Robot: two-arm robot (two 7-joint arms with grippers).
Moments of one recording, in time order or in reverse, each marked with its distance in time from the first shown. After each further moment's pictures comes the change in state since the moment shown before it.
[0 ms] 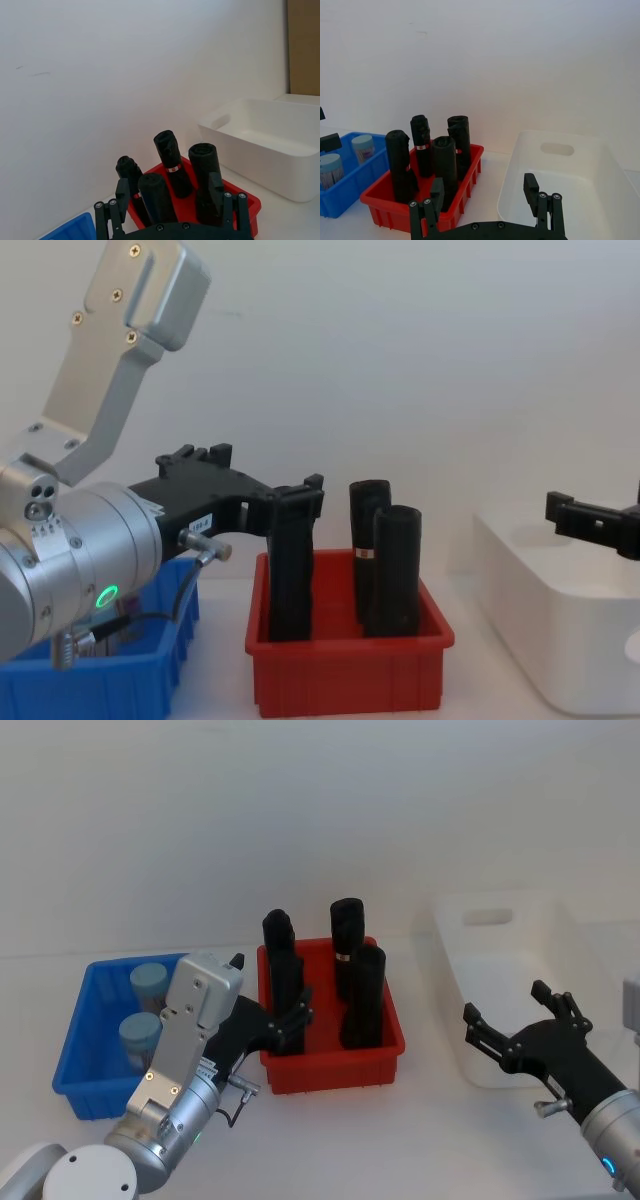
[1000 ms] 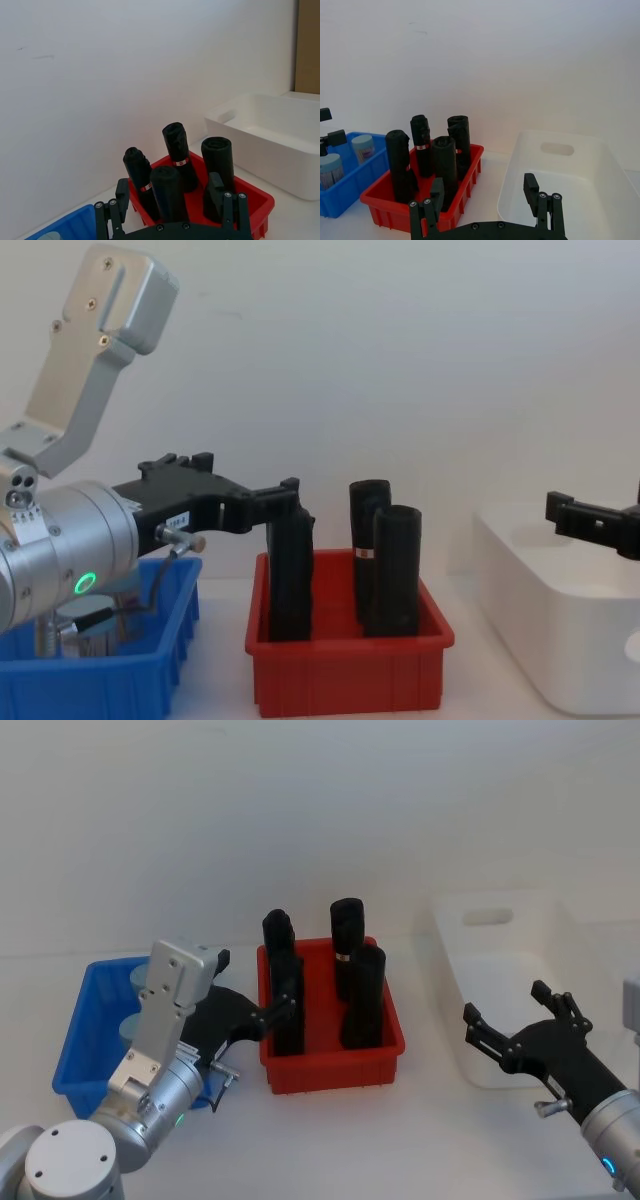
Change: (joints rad) left arm -0.044 -0.004 -0.040 0.072 -0.059 0.015 -0.065; right arm 0.000 0.000 0.000 0.000 0.000 0.000 0.000
